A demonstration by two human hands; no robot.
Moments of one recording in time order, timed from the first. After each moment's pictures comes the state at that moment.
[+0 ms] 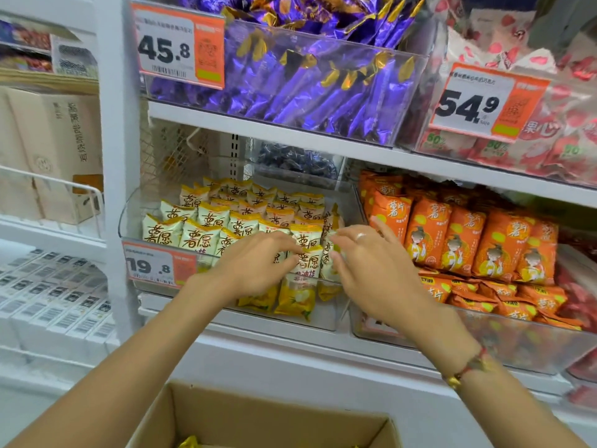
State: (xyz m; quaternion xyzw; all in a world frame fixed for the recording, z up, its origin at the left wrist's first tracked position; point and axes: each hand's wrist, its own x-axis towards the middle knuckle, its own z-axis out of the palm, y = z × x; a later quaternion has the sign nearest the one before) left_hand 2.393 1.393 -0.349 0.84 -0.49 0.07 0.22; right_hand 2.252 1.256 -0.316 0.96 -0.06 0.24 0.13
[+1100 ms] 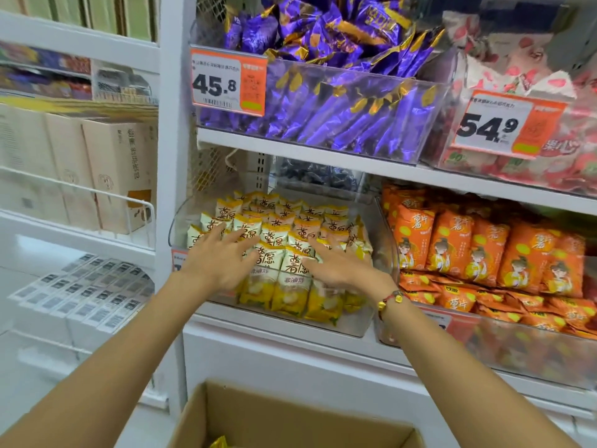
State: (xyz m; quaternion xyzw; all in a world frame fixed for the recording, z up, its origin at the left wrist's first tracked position) left_hand 2.449 1.464 -0.356 0.94 -0.34 0.05 0.06; right_hand 2.343 1.269 -0.331 0.97 -0.19 -0.07 -0.12
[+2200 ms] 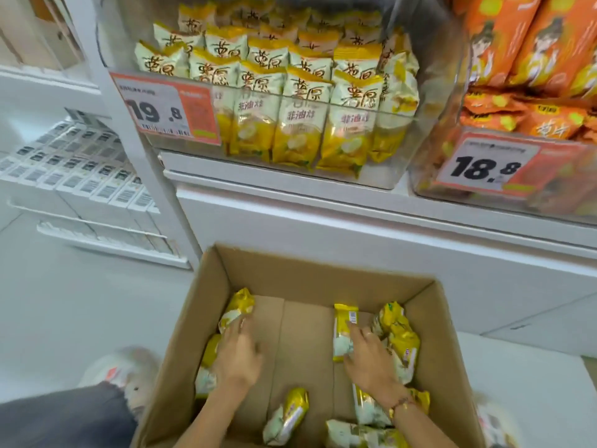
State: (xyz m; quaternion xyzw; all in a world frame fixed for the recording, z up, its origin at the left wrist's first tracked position) left_hand 2.272 1.514 -0.690 0.94 -0.16 -0.20 0.21; right_hand 2.149 1.307 -0.681 0.93 -0.29 -0.16 -0.16
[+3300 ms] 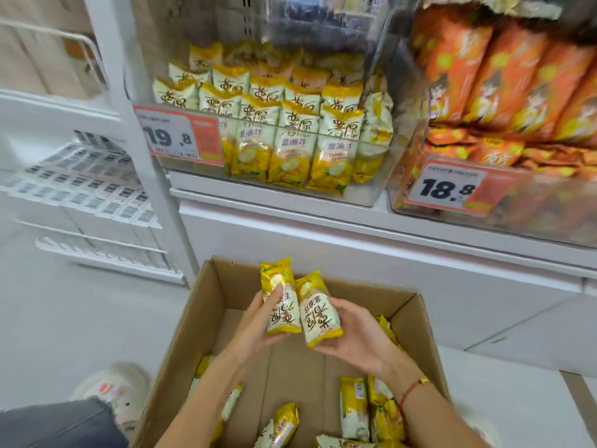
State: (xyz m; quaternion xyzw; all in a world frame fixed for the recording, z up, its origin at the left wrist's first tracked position) left_hand 2.281 1.466 -0.596 0.59 0.04 -0.40 0.70; right_hand 2.180 1.305 -0.581 0.40 -0.28 -0.12 -0.86
